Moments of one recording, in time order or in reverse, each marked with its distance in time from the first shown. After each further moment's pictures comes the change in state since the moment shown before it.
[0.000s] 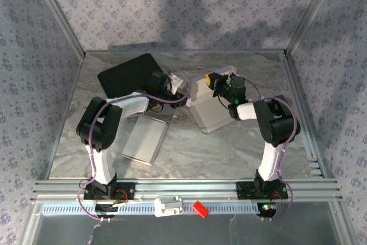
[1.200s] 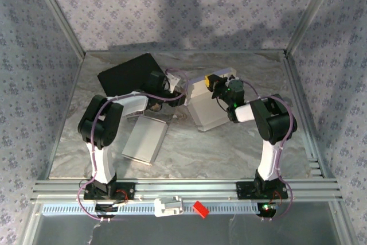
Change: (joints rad) left arm 0.032 0.031 0.004 0.011 -0.015 -0.062; right arm 0.019 0.032 -0.034 0.093 0.035 0.000
